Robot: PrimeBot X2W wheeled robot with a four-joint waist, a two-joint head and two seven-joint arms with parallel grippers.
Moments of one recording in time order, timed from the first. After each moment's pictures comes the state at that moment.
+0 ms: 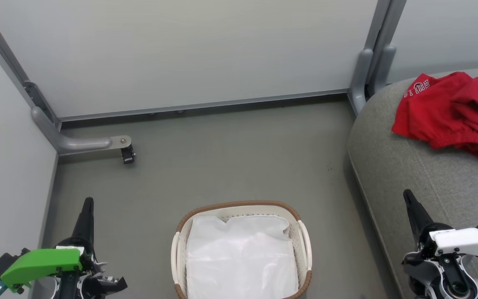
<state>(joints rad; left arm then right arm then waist) -0.09 0.05 0.10 0.25 -1.53 -0.12 0.09 -0.10 -0.05 -0.11 0.25 1.52 0.13 0.09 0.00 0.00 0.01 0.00</state>
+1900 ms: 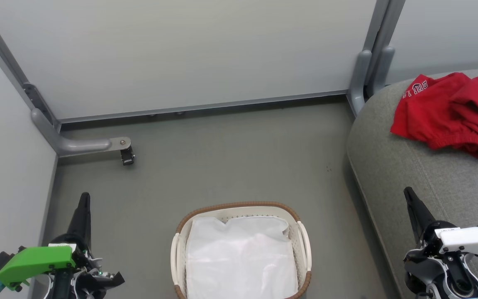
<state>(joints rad) -0.10 0.05 0.11 0.25 -1.61 -0.13 0.11 -0.10 -0.05 -0.11 0.25 1.61 0.13 0.11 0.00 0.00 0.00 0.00</state>
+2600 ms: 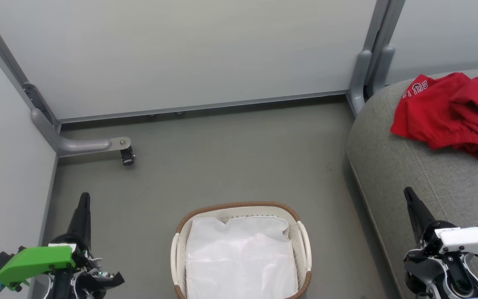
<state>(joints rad) -0.10 0.05 0.11 0.25 -1.61 -0.13 0.11 -0.10 -0.05 -0.11 0.25 1.61 0.13 0.11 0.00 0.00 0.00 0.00</state>
